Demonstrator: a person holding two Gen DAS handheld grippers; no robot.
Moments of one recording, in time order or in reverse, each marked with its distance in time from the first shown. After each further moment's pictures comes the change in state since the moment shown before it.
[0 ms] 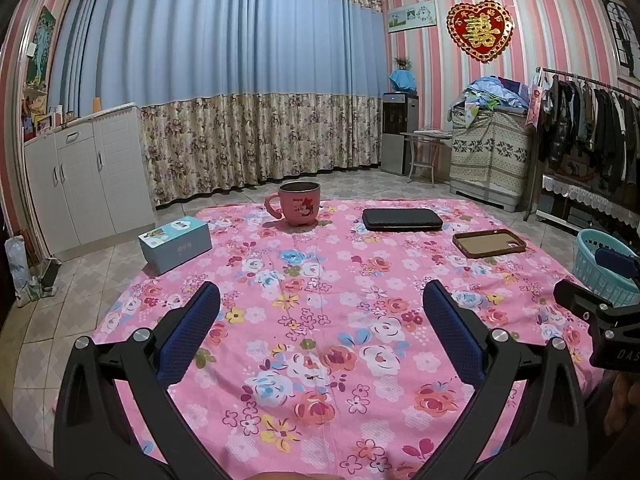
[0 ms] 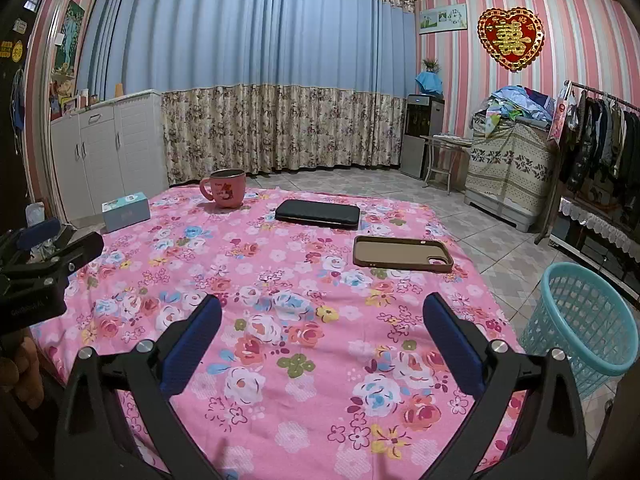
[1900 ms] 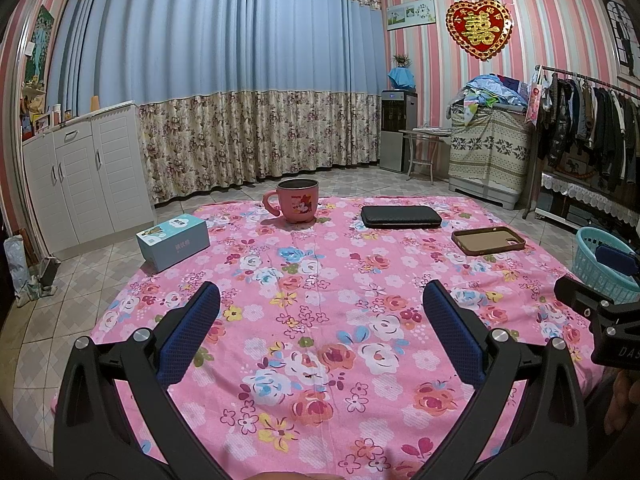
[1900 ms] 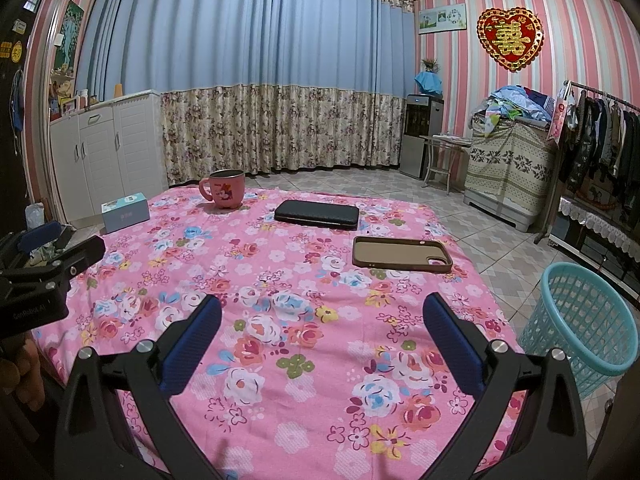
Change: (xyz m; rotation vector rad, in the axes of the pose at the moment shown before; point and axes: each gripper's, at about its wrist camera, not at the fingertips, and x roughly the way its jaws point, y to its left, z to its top) left arm 0.001 -0.002 -0.002 -0.001 0.007 -0.003; right arm 0.002 -0.003 -0.001 0.011 -0.001 -0.002
